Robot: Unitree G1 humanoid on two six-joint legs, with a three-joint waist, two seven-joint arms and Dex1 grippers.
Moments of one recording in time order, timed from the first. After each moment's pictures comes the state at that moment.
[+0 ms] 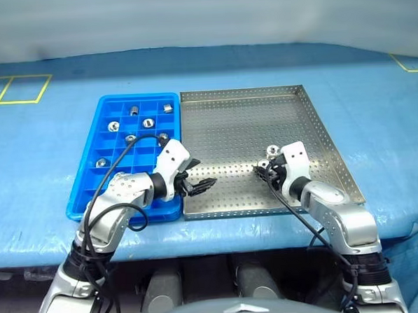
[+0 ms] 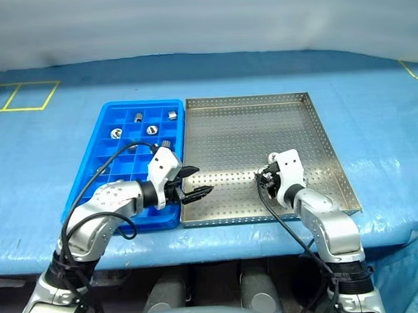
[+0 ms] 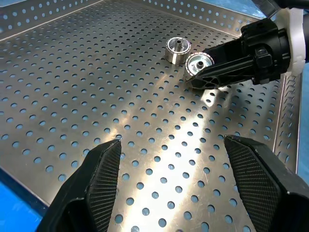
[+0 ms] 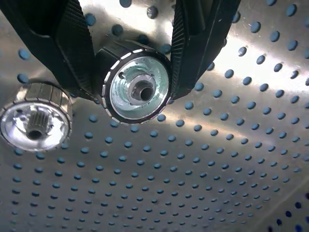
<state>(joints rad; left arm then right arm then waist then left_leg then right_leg) -0.28 0.45 -0.20 -0.40 -0.35 0.85 -0.64 -0.14 -0.35 -0.02 -0.29 0.28 0.77 0.37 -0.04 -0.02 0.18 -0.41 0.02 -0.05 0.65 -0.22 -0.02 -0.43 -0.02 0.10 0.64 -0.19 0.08</state>
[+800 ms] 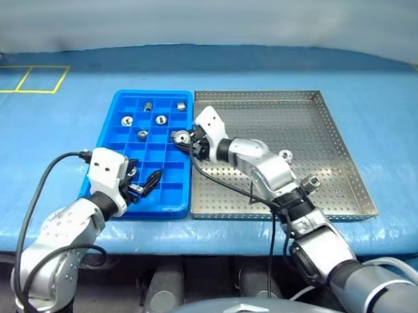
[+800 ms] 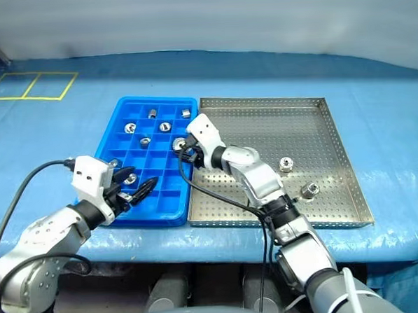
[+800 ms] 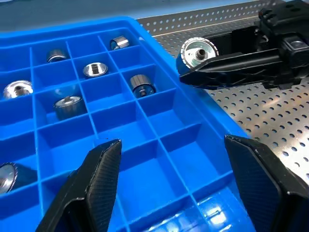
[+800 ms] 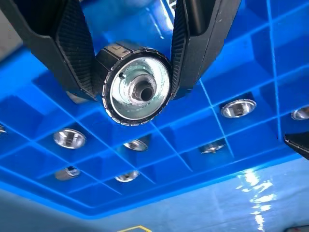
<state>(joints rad) 0.05 0.43 0.22 -0.81 -0.46 1.01 -0.35 -0.69 -0.07 0.30 0.28 0.18 0.46 0.60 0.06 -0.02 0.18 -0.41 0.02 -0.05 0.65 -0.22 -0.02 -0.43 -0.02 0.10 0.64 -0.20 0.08</state>
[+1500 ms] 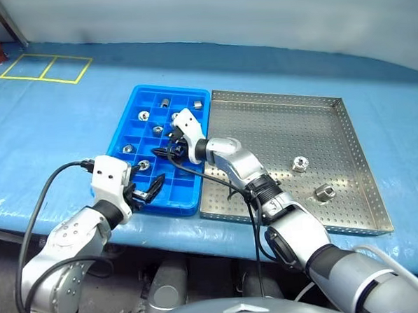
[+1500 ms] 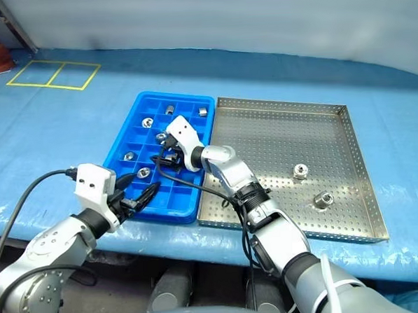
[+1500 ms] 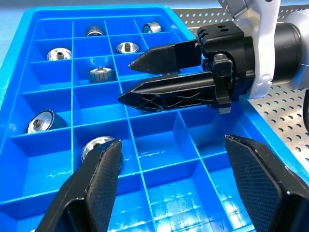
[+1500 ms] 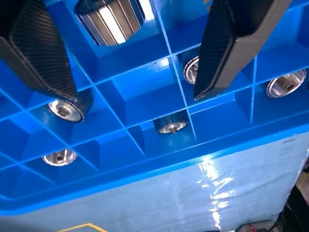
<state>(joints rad) 0.07 0.40 0.18 -0.84 -0.51 1.02 -0.26 -0.83 0.05 0.25 0.65 0.12 0.21 0.65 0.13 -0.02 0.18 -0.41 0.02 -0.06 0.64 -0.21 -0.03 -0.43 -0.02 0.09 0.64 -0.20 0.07</state>
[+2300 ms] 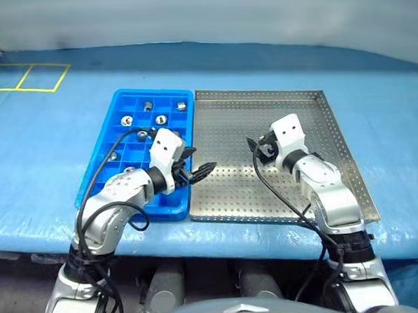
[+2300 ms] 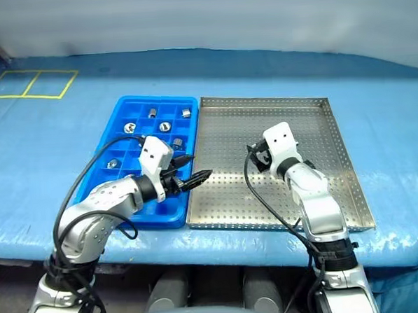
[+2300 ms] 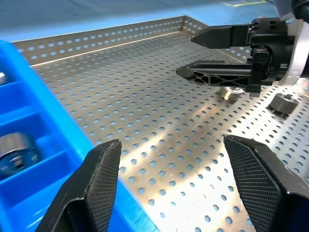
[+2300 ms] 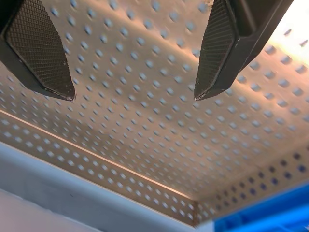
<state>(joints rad) -0.31 0.38 -0.17 -0.43 -0.48 0.85 -0.47 -0.25 -0.31 0.00 -0.22 0.00 0.58 0.30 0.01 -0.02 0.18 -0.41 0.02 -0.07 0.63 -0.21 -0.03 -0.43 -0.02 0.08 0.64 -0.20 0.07</state>
